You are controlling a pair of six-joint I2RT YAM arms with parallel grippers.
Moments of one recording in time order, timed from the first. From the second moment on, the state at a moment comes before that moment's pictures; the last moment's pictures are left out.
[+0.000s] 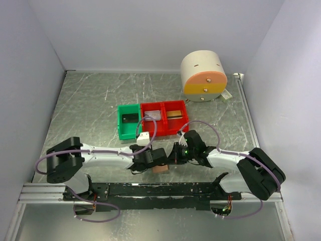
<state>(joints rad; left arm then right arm) -1.30 1.60 0.93 -0.65 -0.59 -1.36 0.66 1.29 0.31 0.19 -0.49 0.78</state>
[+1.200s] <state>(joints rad) -1.30 1.21 0.66 -0.42 -0.57 -1.32 0.66 1.19 0.53 -0.14 -0.34 0.61</state>
